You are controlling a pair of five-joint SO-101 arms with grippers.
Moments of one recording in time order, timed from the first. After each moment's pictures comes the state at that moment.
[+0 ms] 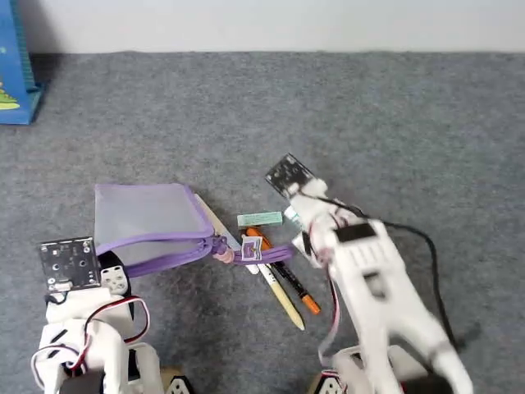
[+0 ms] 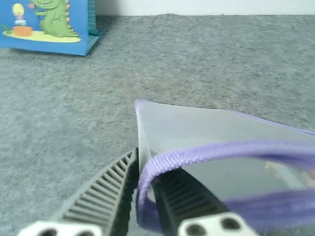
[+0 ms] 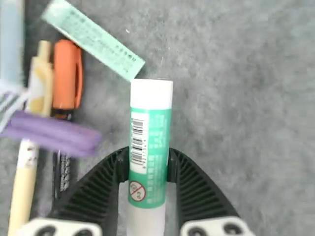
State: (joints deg) left arm -19.1 -103.7 66.1 81.9 -1.5; right arm -14.7 -30.2 55.3 44.6 29.8
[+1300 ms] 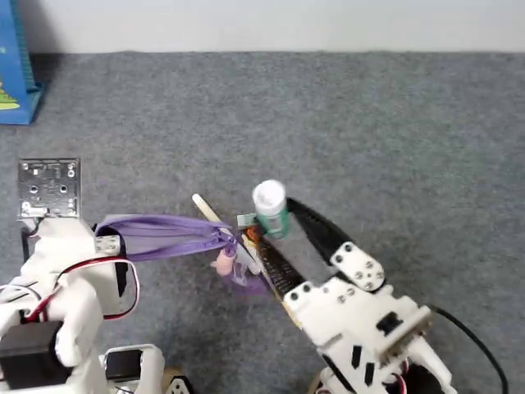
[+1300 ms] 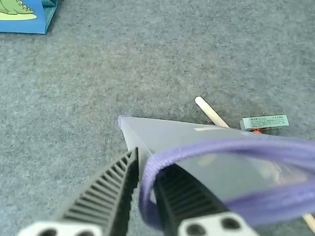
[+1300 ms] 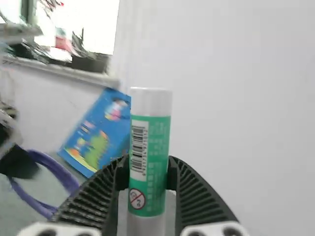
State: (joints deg) left arm -11.6 -62.5 22.3 99.5 1.4; right arm -41.9 -101.8 62.9 33.1 6.7
